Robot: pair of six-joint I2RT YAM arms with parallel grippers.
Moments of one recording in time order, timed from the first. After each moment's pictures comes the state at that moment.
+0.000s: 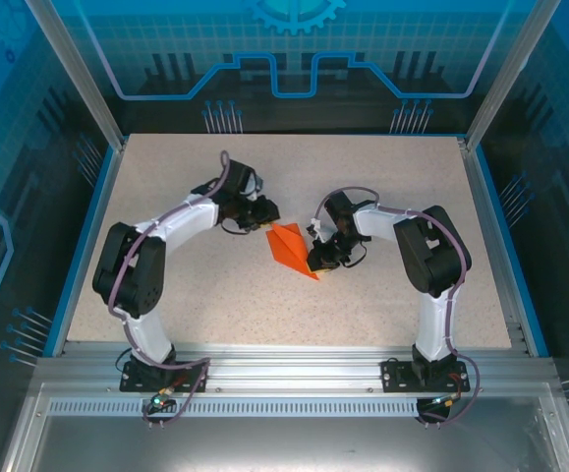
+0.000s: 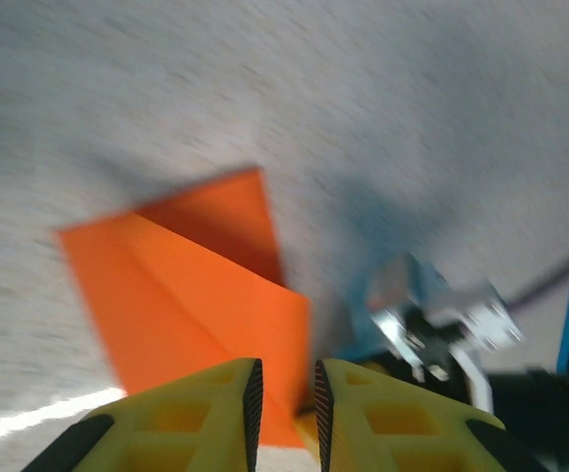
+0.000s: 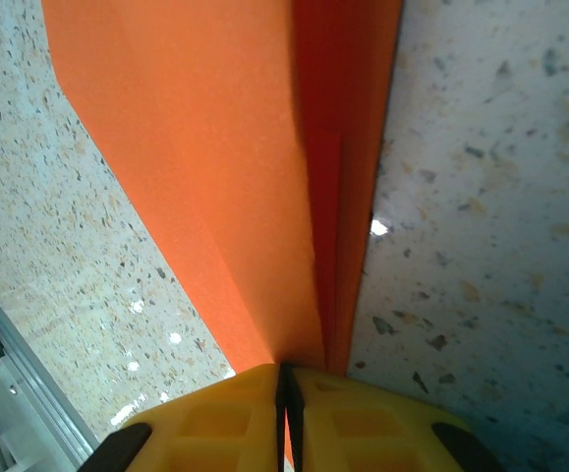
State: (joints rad) left arm -0.39 1.80 1.26 -0.42 0.42 -0.73; right arm 0.44 2.00 1.21 -0.70 -0.63 0.14
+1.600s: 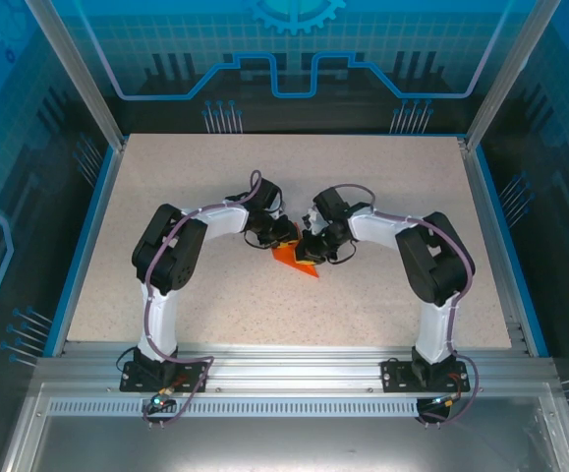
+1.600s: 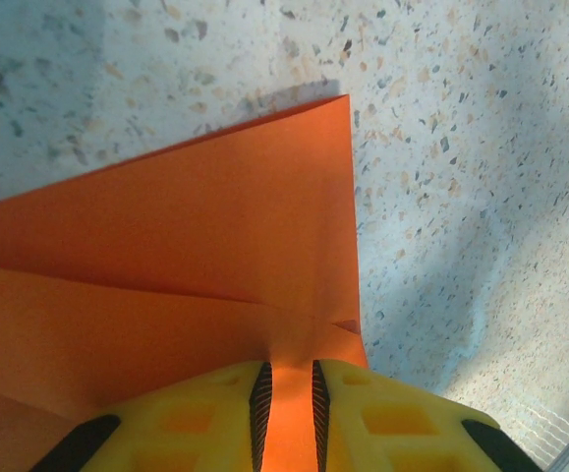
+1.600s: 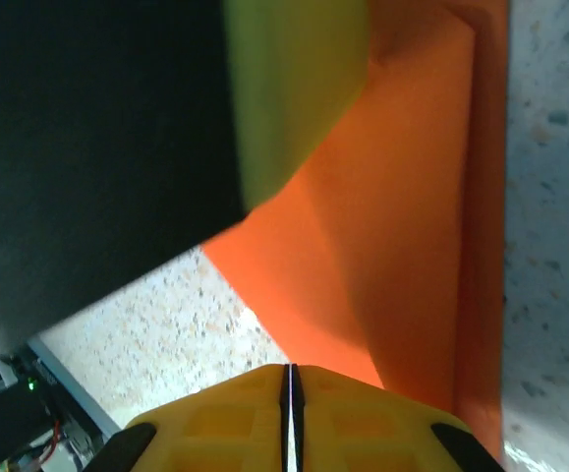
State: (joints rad) left arm -0.45 2.08 1.33 -0.36 0.47 -0.76; right arm 0.53 1.94 1.20 -0.50 -0.57 0.57
